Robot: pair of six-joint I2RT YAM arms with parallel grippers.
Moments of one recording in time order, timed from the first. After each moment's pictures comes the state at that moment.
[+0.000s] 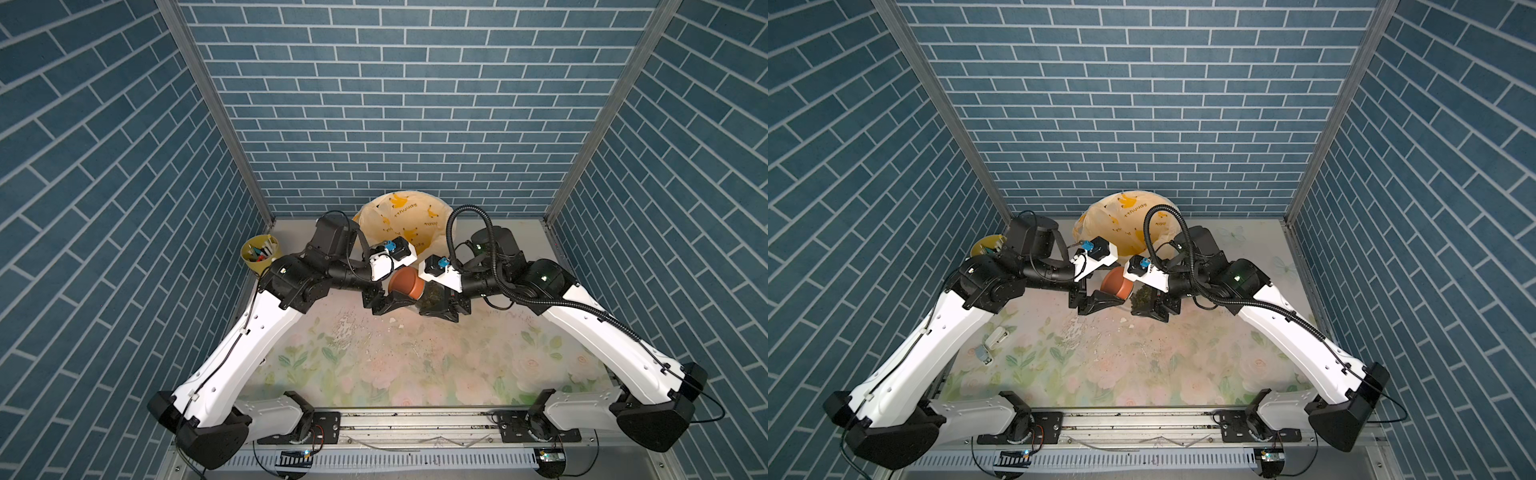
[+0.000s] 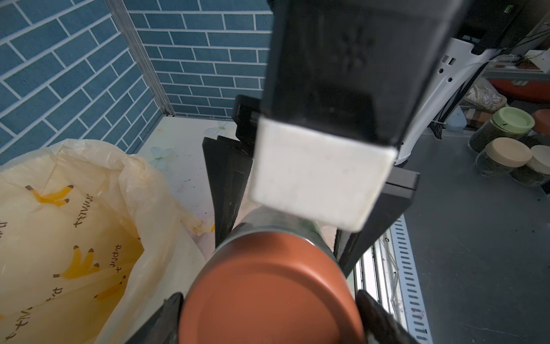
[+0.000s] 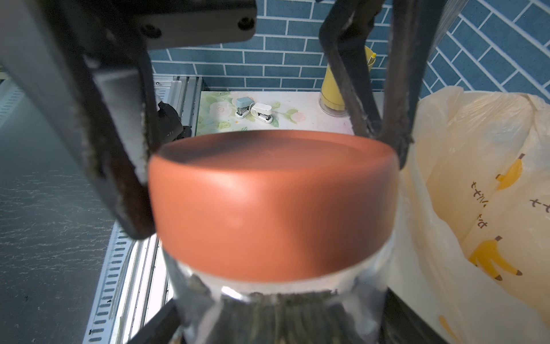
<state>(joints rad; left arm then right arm) -0.61 1.25 1.55 -0.93 0.66 0.47 0.81 1.30 1.46 -0.84 -0.55 -0.55</state>
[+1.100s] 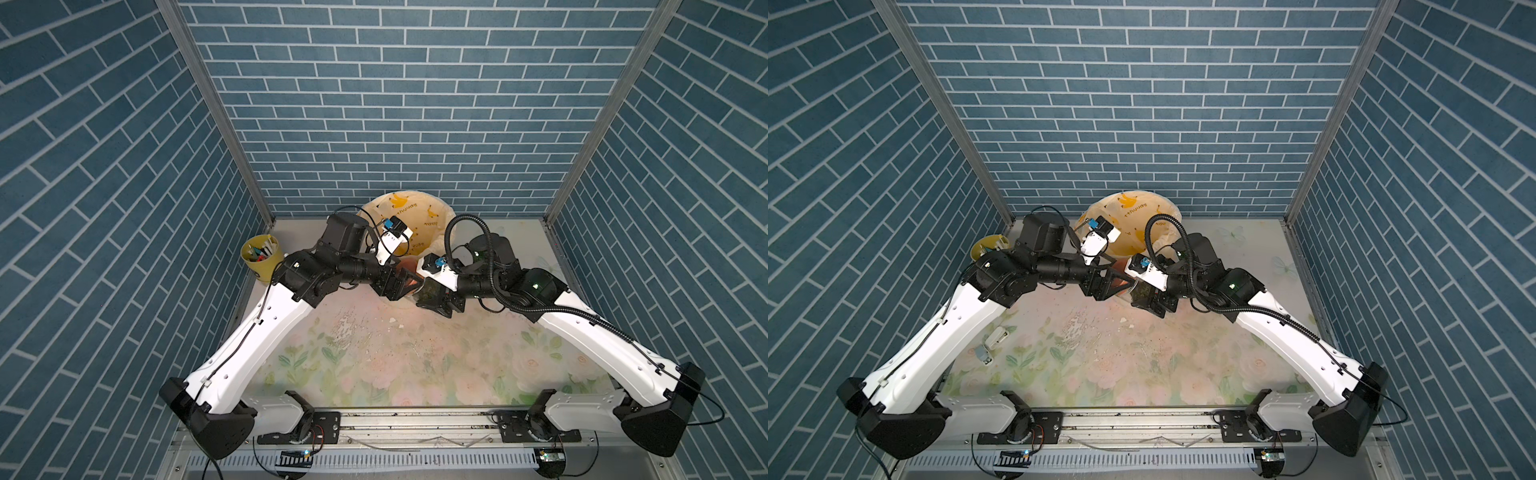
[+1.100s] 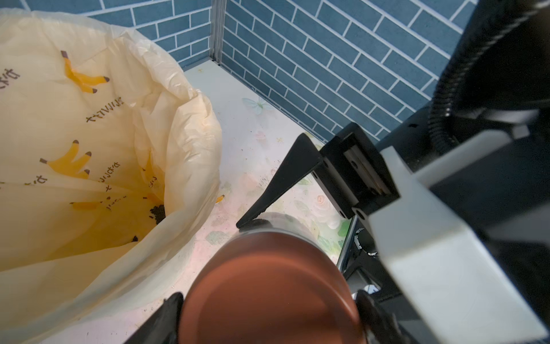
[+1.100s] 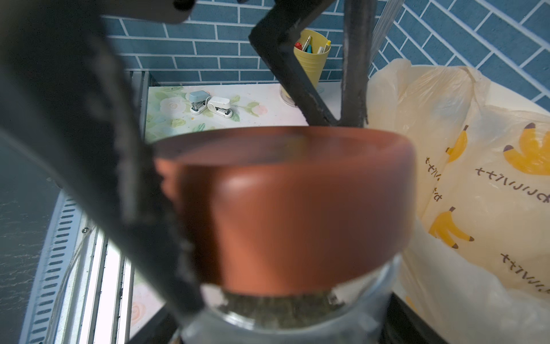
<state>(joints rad) -0.63 1.30 1.55 -0.86 0.48 -0.07 0.82 1.27 1.32 -0.65 -0.40 -0.48</state>
